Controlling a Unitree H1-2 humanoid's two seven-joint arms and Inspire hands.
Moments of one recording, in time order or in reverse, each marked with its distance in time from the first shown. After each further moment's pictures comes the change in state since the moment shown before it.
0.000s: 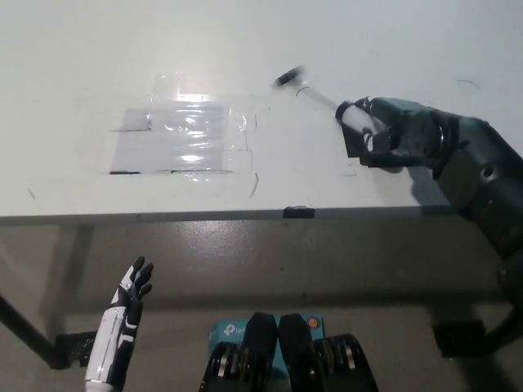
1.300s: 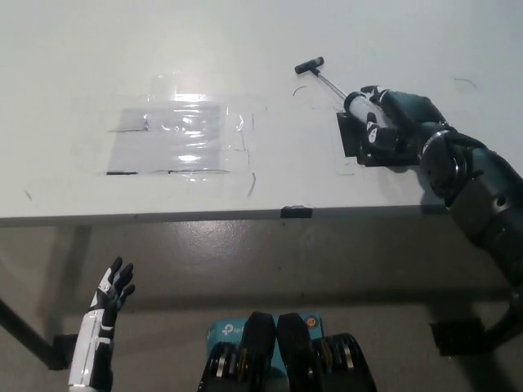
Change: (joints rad) left_arm 0.012 -0.003 0.037 -0.010 -0.077 -0.012 -0.002; right_arm 0.104 -0.035 -0.088 -0.108 -0.018 -0.185 -0.284
